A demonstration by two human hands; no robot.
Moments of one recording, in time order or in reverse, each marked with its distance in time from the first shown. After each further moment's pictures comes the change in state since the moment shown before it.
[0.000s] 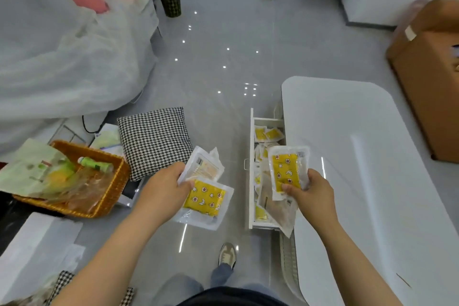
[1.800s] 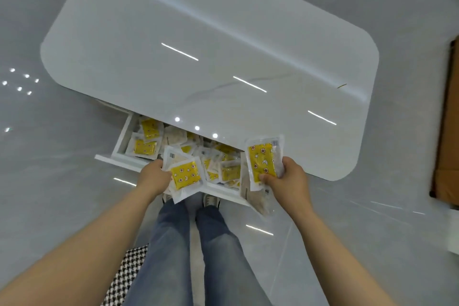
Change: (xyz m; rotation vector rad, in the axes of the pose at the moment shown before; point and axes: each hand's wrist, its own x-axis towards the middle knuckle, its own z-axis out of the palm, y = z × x) left_hand 0.496 0.137 0.285 0.642 -0.929 0.318; right_hand 0.209 0.065 0.078 0.449 0.738 1.080
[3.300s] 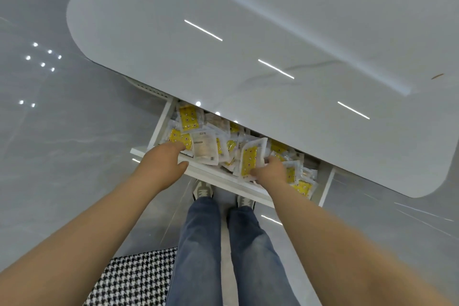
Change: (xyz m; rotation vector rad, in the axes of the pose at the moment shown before) left_hand 0.107 -0.073 -0.071 0.518 -0.018 0.358; right_hand 0.115 0.013 0.245 -0.175 -0.170 0.353
